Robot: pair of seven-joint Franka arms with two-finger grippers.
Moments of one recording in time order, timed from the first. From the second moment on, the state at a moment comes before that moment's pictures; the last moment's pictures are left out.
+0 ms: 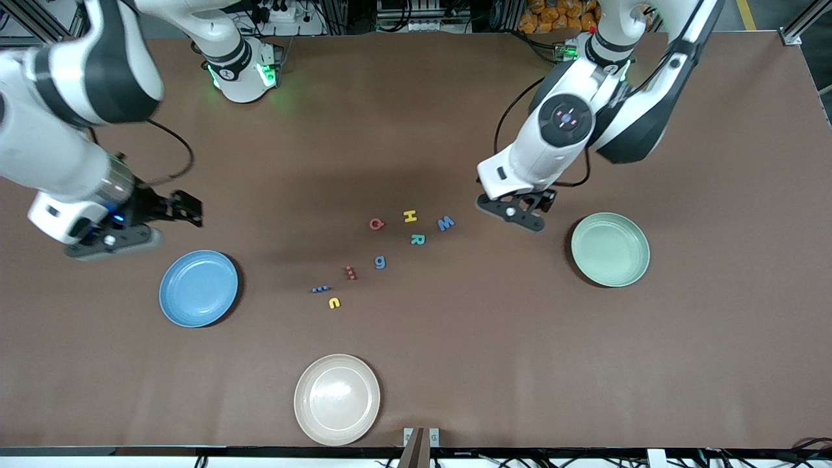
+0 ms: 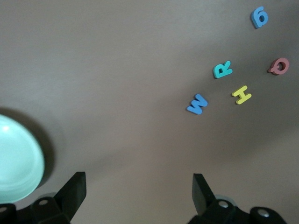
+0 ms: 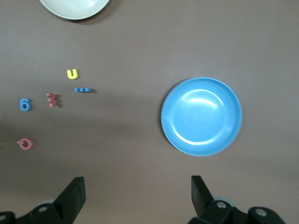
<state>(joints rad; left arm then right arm) -0.15 0.32 -0.47 -1.79 0.04 1.99 -0.18 0.22 0.18 -0.05 -1.70 0.03 1.88 -0.08</state>
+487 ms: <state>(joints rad) -0.24 0.46 -0.47 -1.84 0.15 2.21 -0.18 0.40 0.38 -0.05 -1.70 0.03 2.12 -0.10</state>
